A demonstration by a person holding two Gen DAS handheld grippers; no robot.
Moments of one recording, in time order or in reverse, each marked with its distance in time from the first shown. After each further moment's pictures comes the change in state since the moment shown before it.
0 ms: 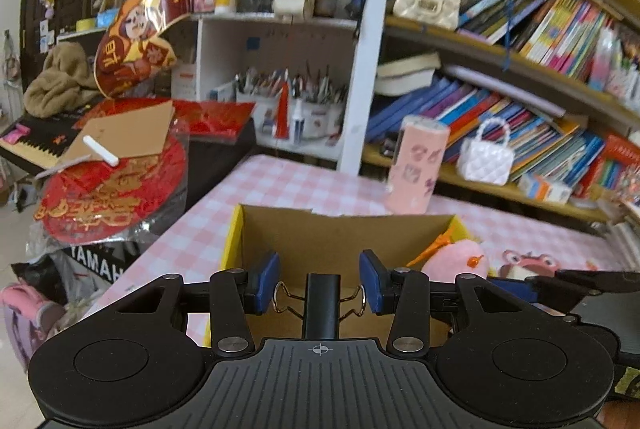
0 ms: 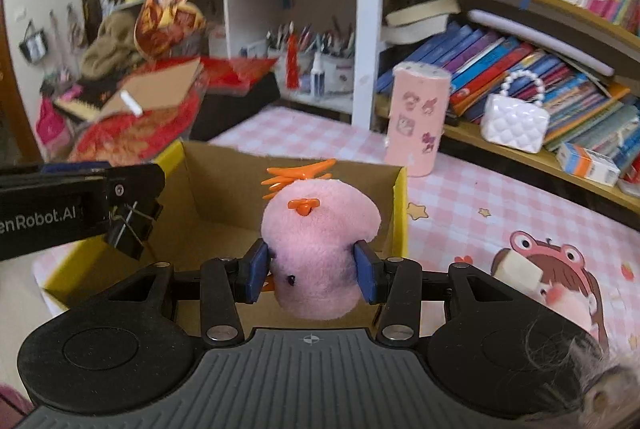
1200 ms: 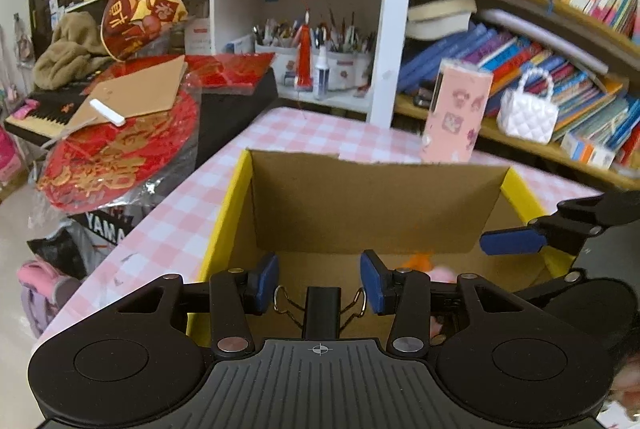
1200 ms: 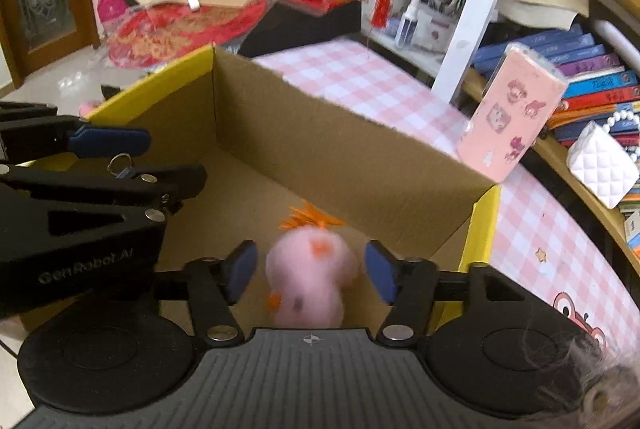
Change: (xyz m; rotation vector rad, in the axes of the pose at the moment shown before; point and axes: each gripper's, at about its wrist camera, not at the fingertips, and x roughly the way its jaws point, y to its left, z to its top) left arm 0.047 -0.001 -0.014 -0.005 0.100 0.073; right arm 0.065 0.008 0.017 -0.287 0.165 0.131
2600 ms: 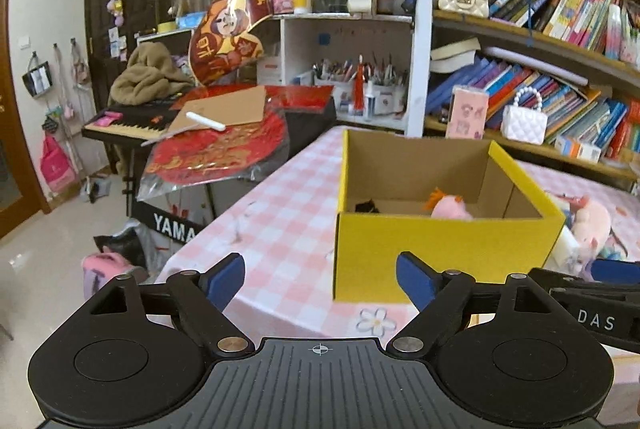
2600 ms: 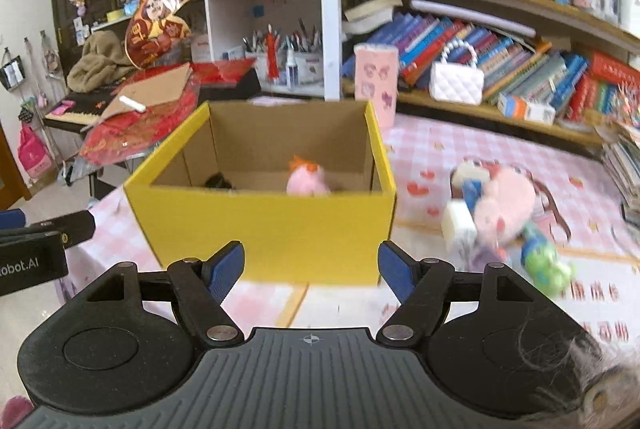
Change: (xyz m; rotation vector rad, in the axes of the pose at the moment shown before) left arm -0.175 0.048 -0.102 0.009 -0.116 0.119; right arm -0.161 0.112 -0.128 0.456 -0.212 -0.248
